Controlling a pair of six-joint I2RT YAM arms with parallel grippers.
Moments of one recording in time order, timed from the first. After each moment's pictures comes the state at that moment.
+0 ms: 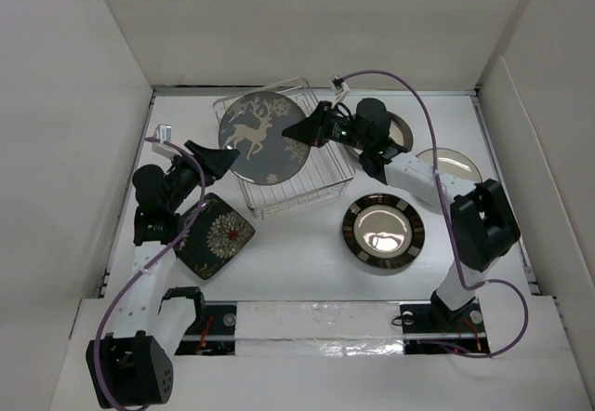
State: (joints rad) left arm 0.06 0.84 0.54 0.33 0.60 -0.92; right arm 0.56 1.73 1.27 0.52 -0.56 0.76
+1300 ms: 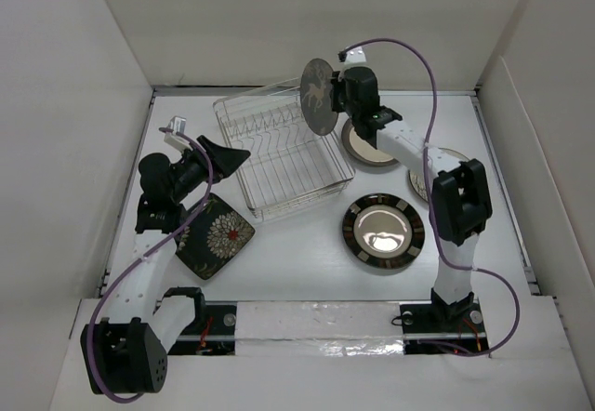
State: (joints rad) left arm 0.00 0.93 0.64 0.24 0.66 -0.83; right arm 0.47 1.94 1.69 0.04 0.22 0.15
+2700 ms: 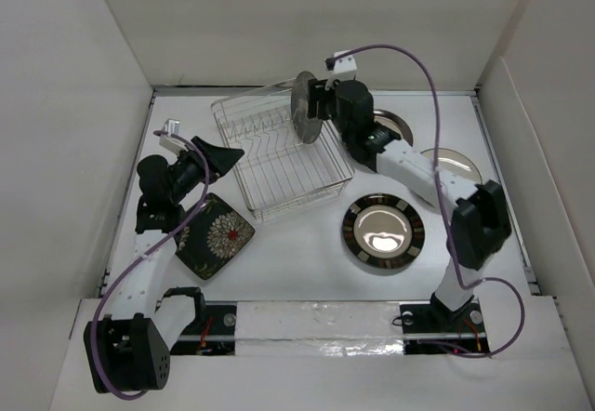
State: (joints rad) left arm 0.03 0.96 0.61 0.29 0.65 -0.87; right arm 0.64 1.84 1.60 0.13 0.36 0.08
